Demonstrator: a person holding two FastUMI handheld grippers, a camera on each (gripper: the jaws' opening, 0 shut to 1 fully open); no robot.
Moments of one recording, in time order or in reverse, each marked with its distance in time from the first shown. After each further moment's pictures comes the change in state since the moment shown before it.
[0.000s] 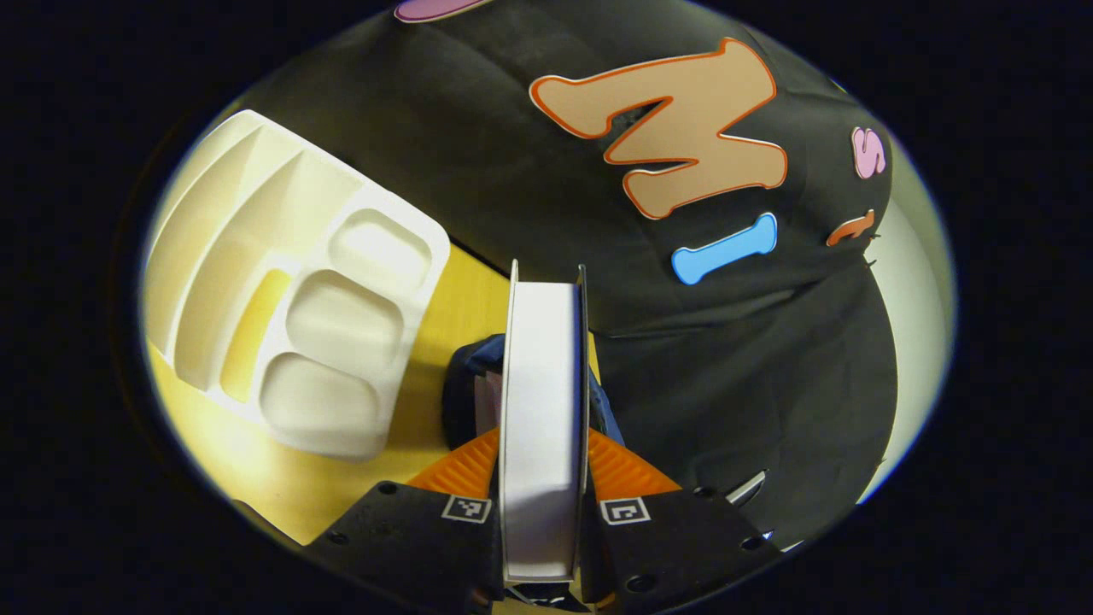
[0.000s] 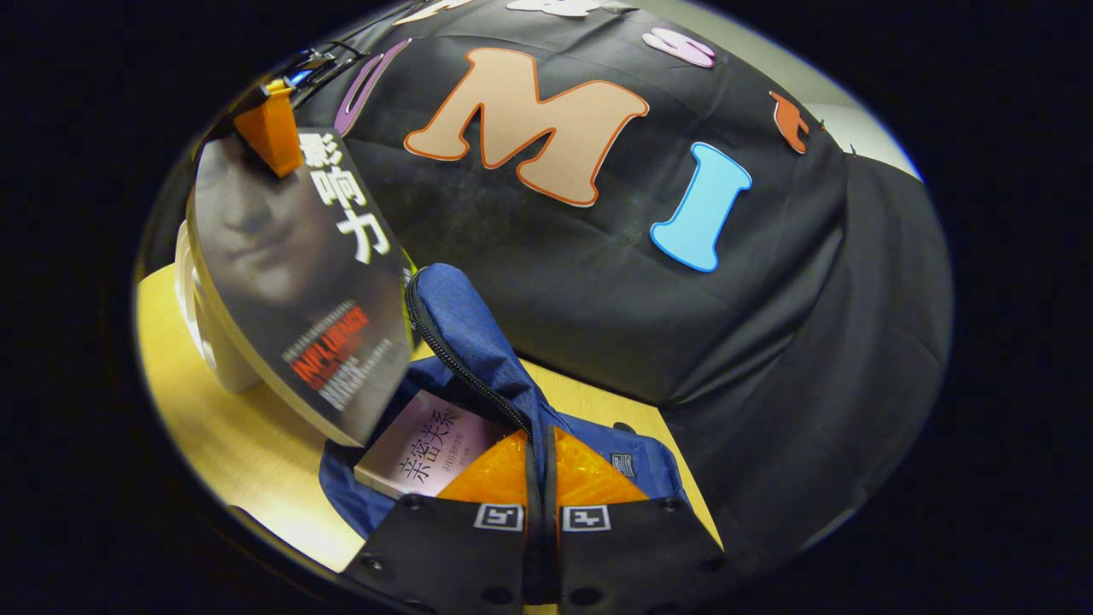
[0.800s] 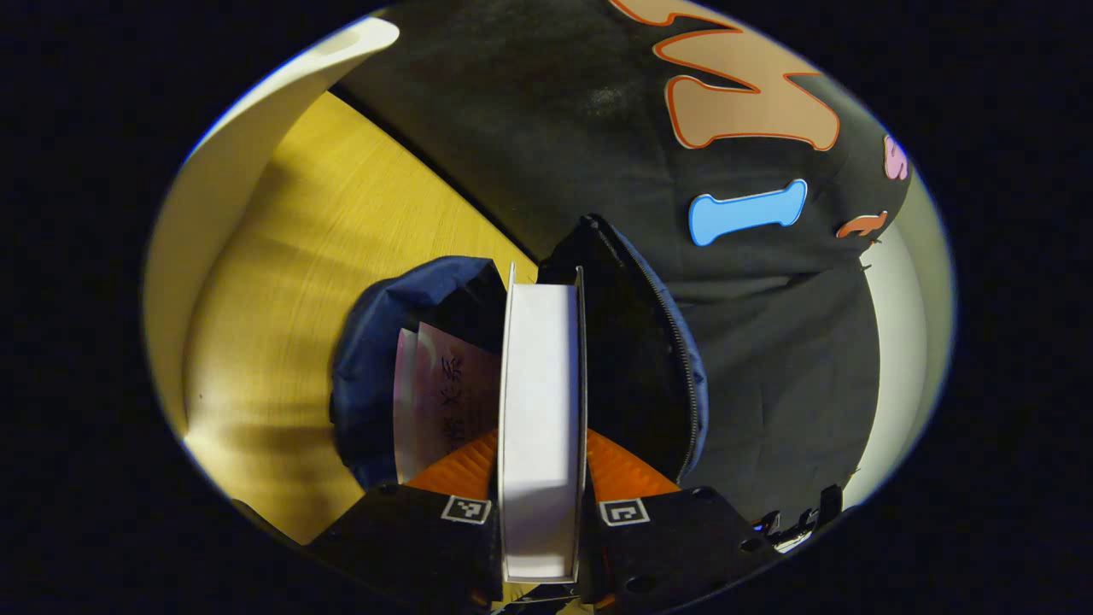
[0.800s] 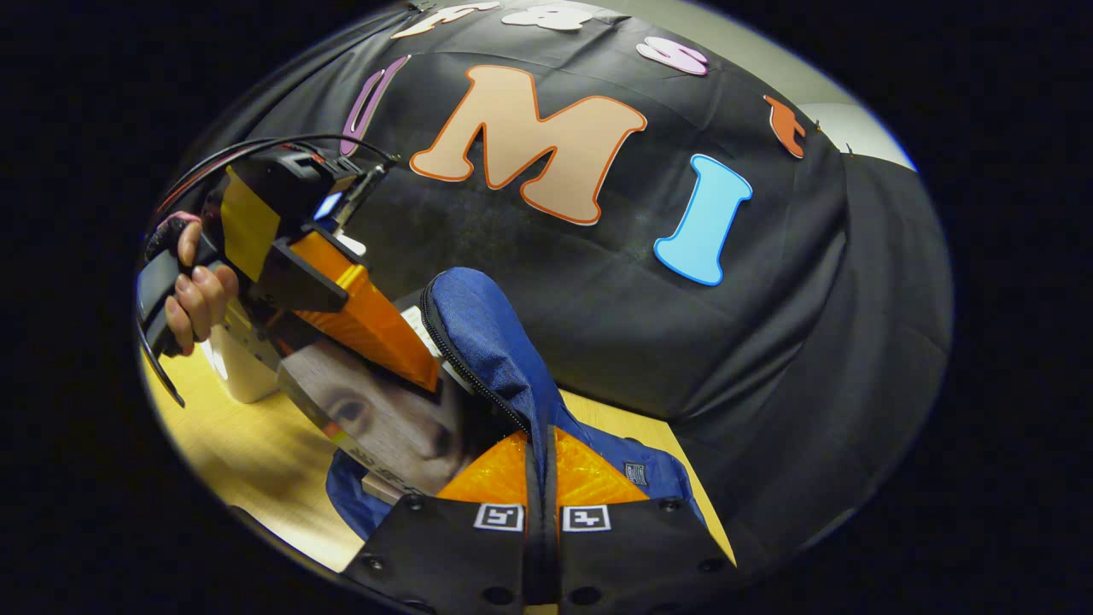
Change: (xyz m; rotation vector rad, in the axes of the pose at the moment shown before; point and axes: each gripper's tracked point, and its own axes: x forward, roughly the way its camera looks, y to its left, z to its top) left arm 0.150 0.006 -0.074 -0.115 0.118 -0.125; right arm -0.002 0.002 0.008 0.017 -0.085 0.042
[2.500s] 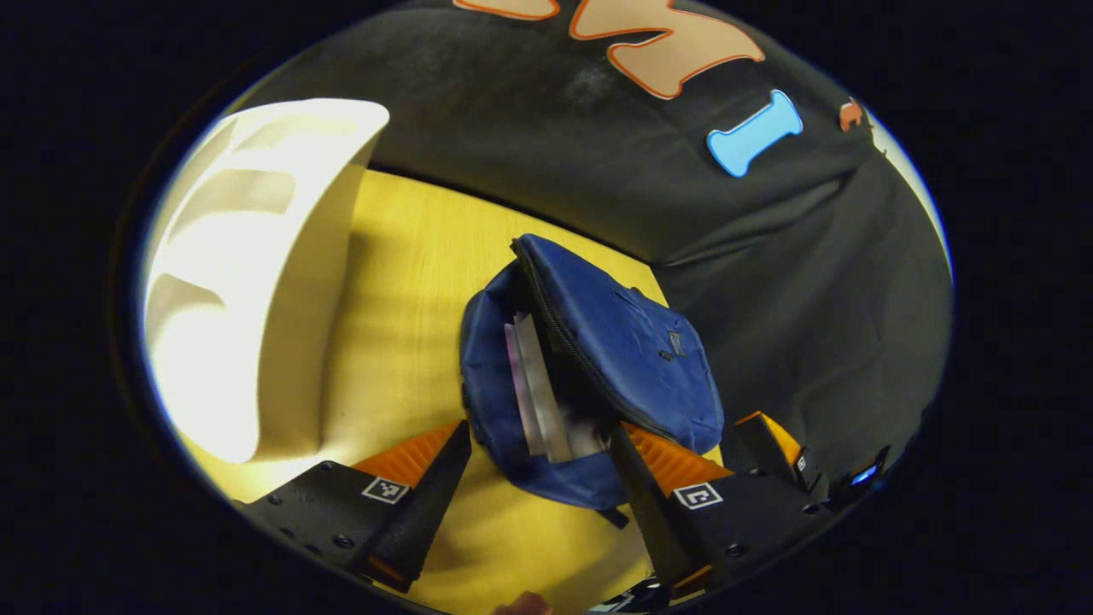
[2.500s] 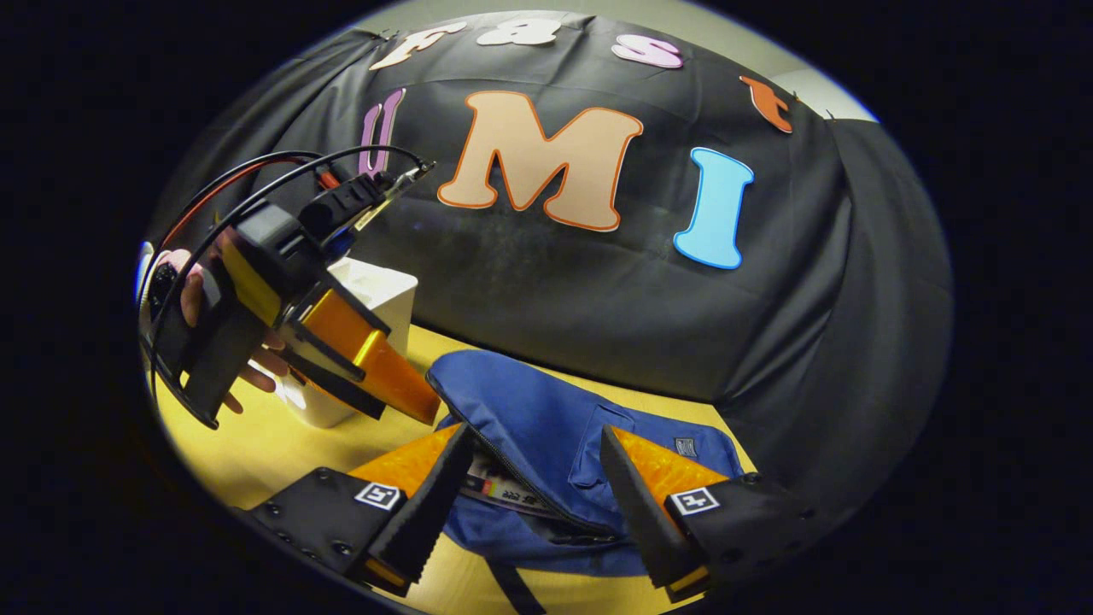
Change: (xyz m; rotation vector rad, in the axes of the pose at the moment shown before) left arm -0.076 0.026 -0.022 0.391 0.002 0.413; right arm -0.058 0.031 0.008 0.169 -0.005 0.119
